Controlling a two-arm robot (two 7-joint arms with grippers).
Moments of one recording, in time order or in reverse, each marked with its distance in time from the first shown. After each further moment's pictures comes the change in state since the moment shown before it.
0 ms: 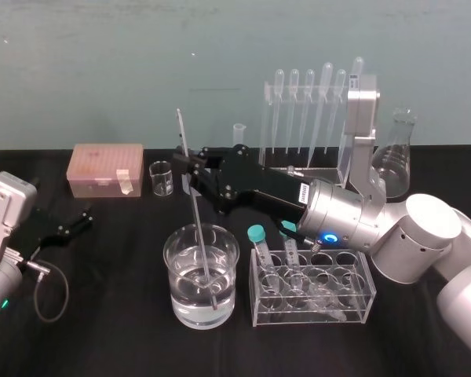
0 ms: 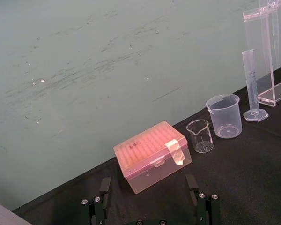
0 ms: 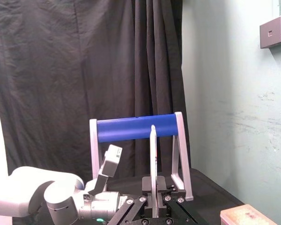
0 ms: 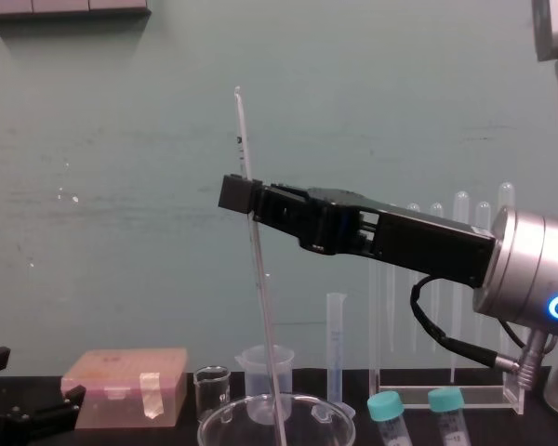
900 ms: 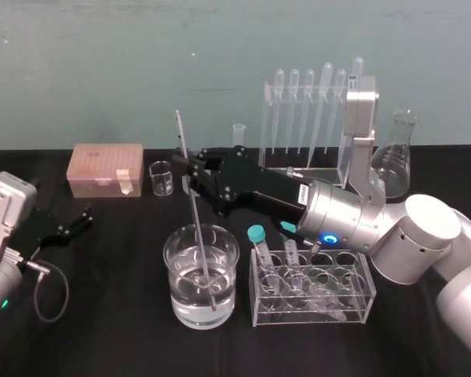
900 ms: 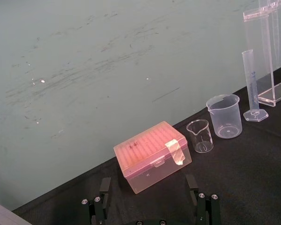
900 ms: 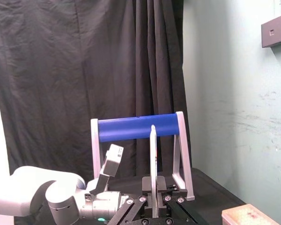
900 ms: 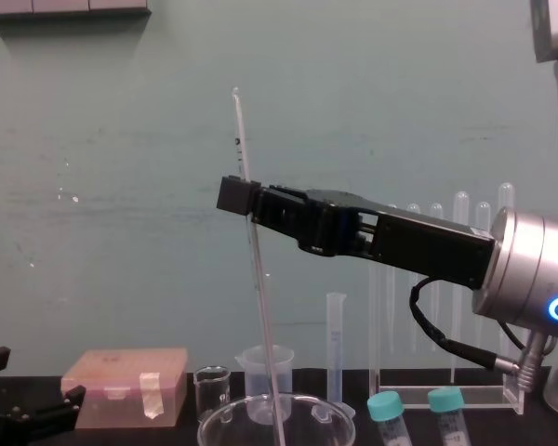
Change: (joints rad) left arm 0.000 0.000 0.000 0.000 0.000 0.000 0.000; right arm 0.000 0.000 -0.002 -0.001 0.002 0.002 0.003
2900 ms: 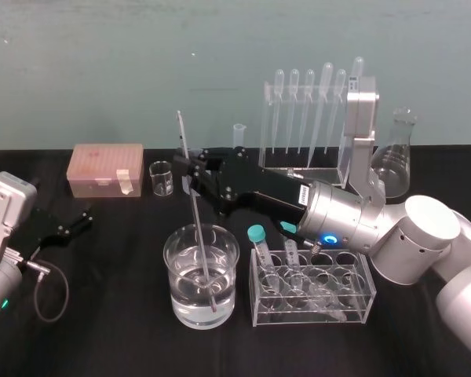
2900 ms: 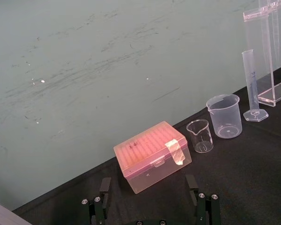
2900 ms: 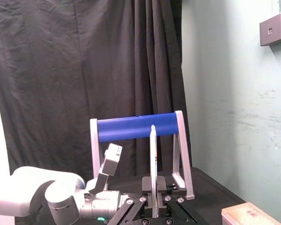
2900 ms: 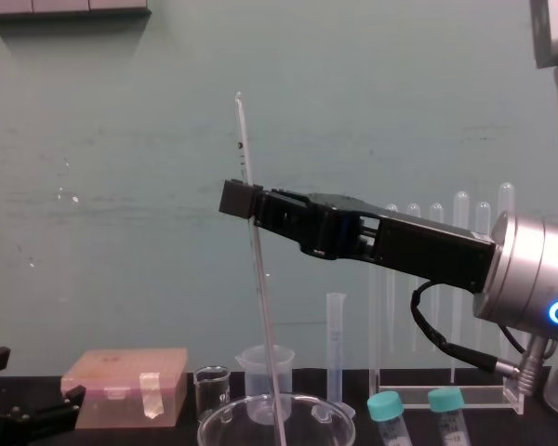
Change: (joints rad) left arm 0.000 0.000 0.000 0.000 0.000 0.000 0.000; right arm 0.001 -0.003 0.000 0.012 0.007 -0.001 0.005
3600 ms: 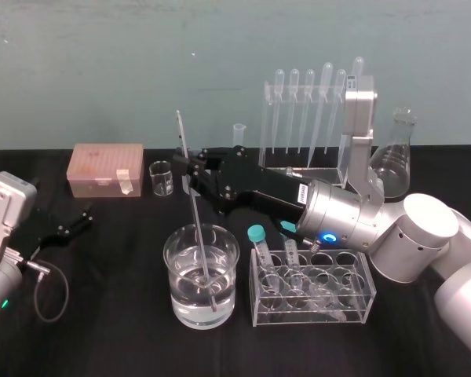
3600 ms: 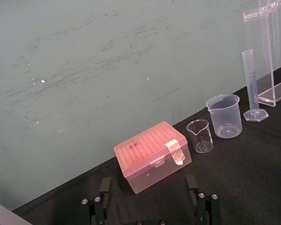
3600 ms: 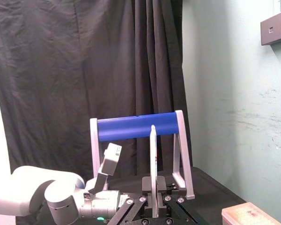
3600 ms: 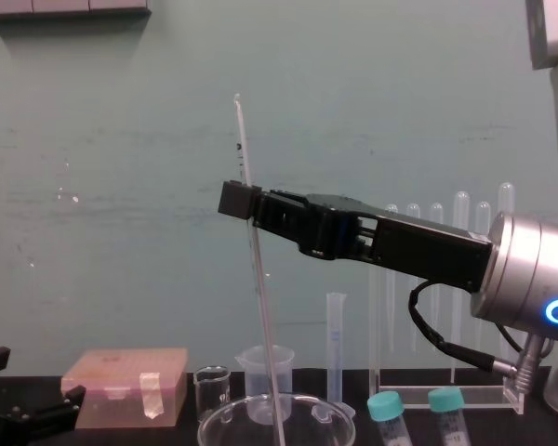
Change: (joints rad) left arm 0.000 0.000 0.000 0.000 0.000 0.000 0.000; right arm 0.009 -0.005 -0.003 0.013 0.000 0.001 0.007
